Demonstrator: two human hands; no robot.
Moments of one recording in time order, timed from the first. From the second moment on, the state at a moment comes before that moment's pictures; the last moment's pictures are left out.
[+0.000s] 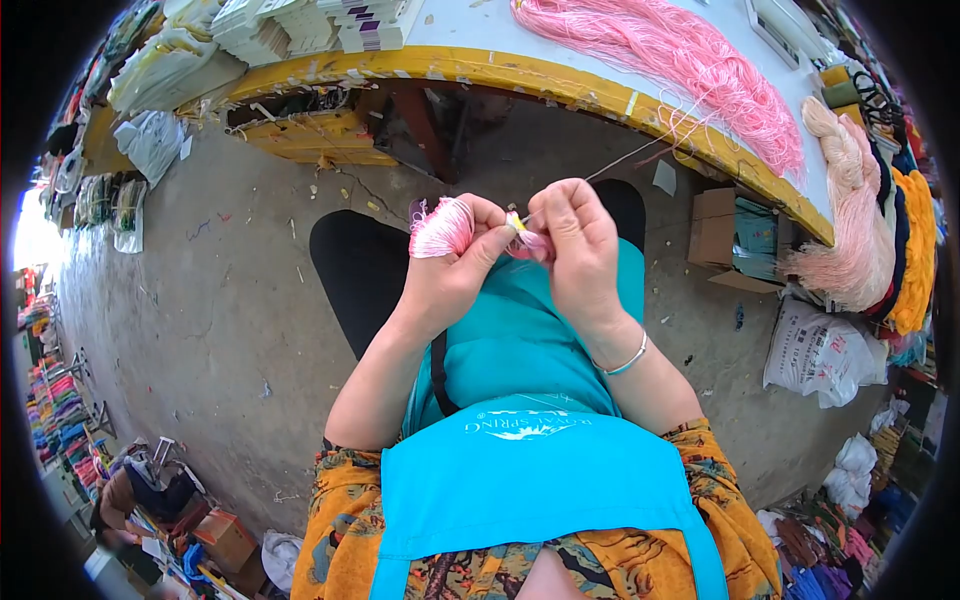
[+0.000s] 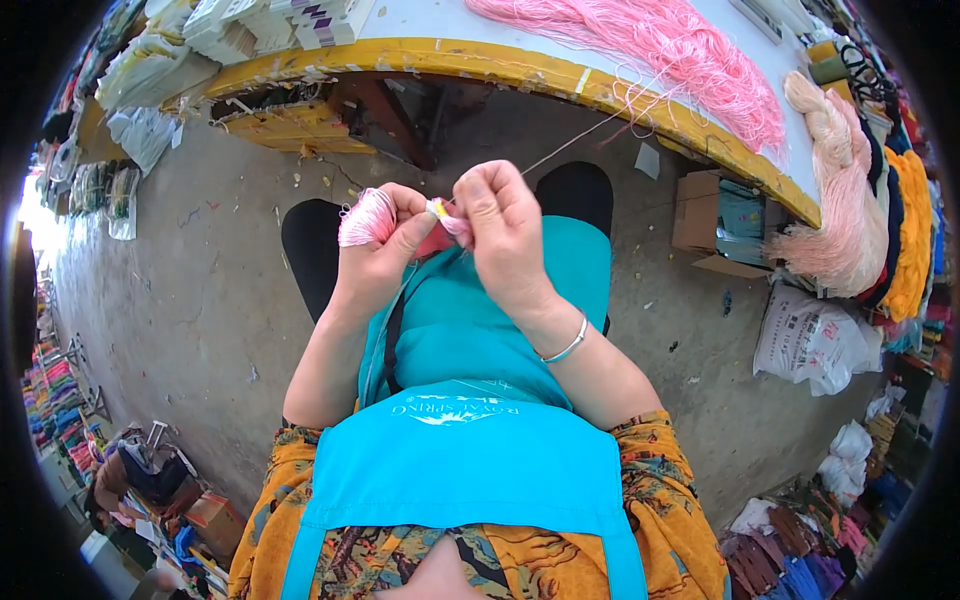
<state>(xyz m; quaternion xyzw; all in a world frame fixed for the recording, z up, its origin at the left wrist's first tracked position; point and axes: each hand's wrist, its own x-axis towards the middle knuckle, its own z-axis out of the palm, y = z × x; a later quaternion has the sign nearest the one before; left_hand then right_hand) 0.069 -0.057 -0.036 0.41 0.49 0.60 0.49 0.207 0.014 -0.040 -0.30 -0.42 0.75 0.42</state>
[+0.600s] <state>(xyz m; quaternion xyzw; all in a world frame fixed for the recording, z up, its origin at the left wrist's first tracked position) 0.071 -0.056 -0.034 0.30 0.50 0.65 0.49 0.218 0.018 -0.037 -0.29 -0.78 0.38 0.41</state>
